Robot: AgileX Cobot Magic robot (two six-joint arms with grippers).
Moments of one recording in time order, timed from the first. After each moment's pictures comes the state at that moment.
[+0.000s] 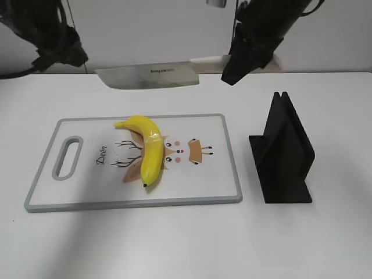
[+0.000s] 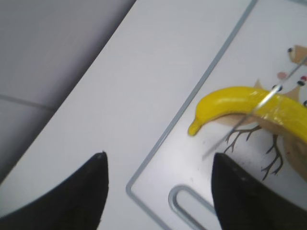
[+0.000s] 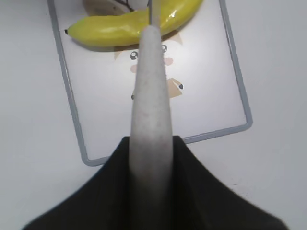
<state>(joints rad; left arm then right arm) -0.35 1.63 -1.36 -0.14 0.71 0.82 0.40 1.97 -1.78 0.43 1.21 -1.12</state>
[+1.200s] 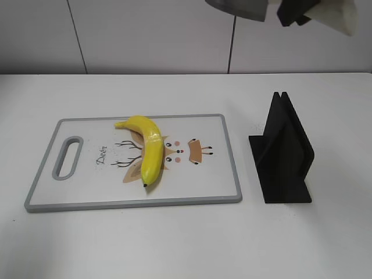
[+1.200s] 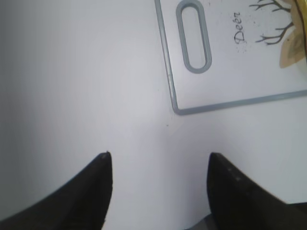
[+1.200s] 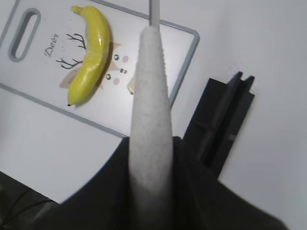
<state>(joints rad) -0.17 1.16 -1.09 -0.05 1.22 0.12 0.40 1.60 -1.66 0.24 1.22 -0.03</state>
